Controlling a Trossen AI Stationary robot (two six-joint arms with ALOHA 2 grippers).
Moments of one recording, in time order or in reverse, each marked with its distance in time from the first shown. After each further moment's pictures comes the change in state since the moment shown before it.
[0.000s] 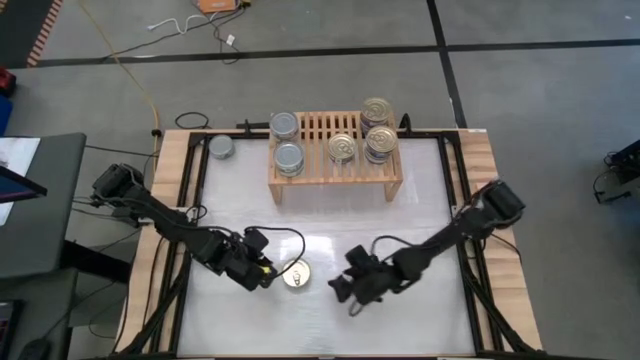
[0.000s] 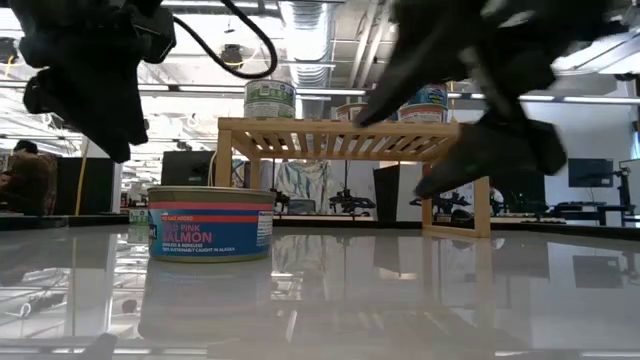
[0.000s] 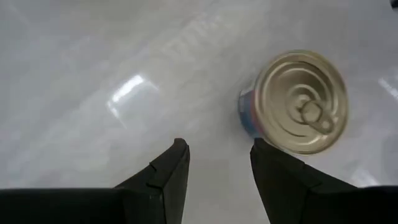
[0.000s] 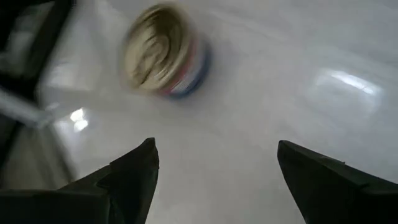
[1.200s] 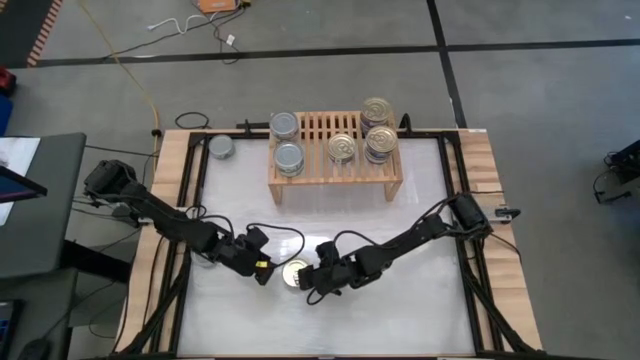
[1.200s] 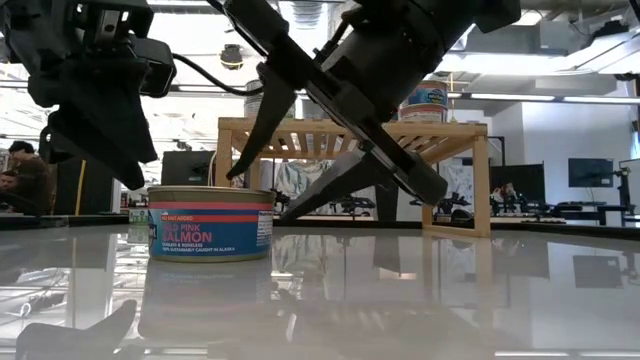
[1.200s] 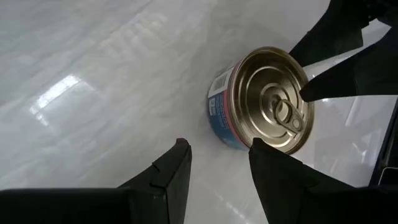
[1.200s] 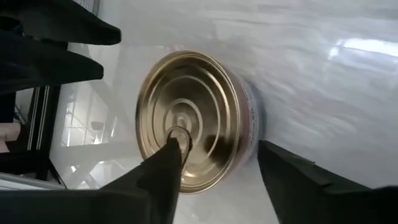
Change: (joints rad) left arm 0.063 -0.112 -0.279 0.459 0.102 0.120; right arm -0.142 0.288 0.332 -0.022 -0.078 0.142
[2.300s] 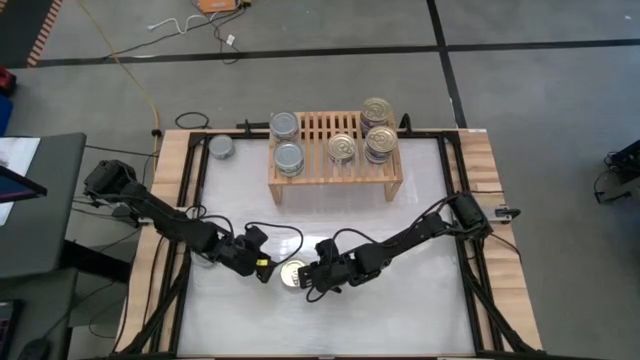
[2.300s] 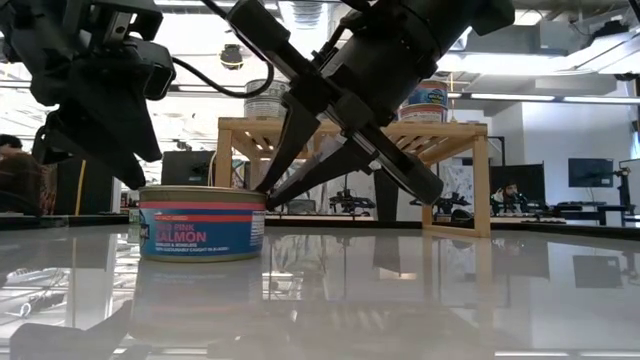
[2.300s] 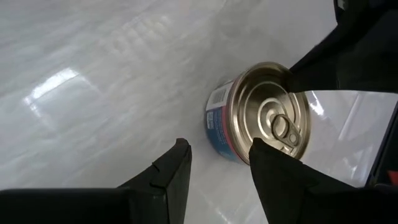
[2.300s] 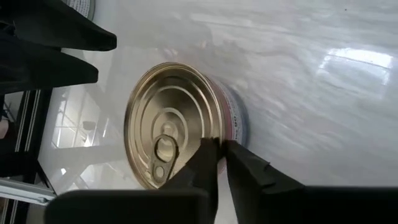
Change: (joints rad) left arm 0.000 0.000 0.000 0.000 -0.022 -0.083; right arm -0.010 -0.001 0.000 -0.022 0.003 -0.042
